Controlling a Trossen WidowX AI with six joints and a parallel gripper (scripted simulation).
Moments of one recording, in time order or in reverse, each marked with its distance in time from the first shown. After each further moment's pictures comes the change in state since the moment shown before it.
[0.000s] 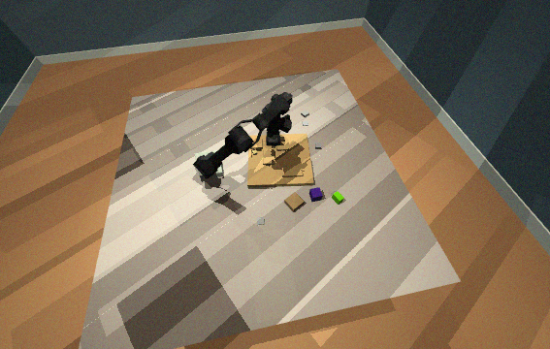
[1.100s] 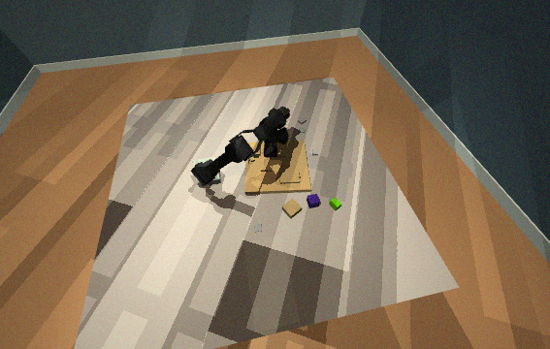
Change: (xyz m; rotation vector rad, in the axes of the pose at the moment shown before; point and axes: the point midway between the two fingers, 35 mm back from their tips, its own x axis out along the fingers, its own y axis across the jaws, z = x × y) arm 0.033 -0.001 0.000 0.000 -0.001 -0.002
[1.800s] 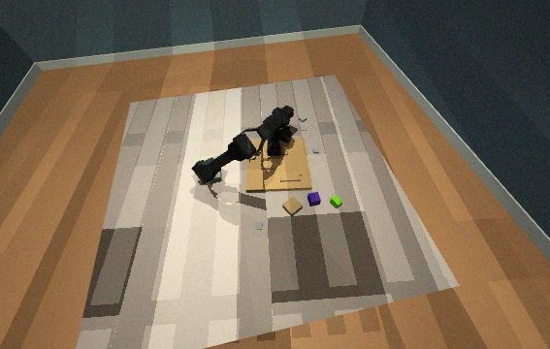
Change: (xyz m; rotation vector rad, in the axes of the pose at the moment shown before) arm 0.005 0.000 0.011 -0.002 0.003 -0.002
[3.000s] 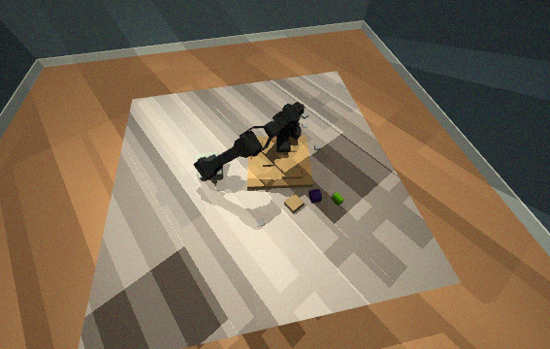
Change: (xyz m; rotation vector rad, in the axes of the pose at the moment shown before) arm -0.001 0.001 0.036 0.001 -0.001 0.000
